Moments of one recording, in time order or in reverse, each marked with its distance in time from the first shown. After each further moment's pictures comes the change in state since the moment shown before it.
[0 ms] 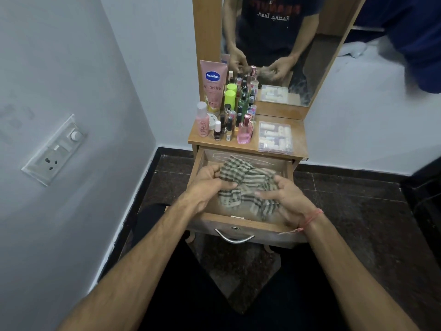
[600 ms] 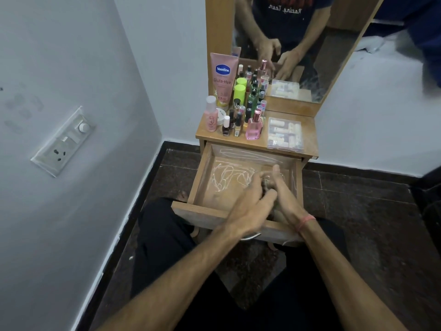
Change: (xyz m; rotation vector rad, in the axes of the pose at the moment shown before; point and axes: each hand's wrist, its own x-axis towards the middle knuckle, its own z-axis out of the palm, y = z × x) left_hand -0.057 -0.017 0.091 0.396 -0.045 0.216; right_hand 0.000 0.016 0.026 -0.407 0.110 0.002
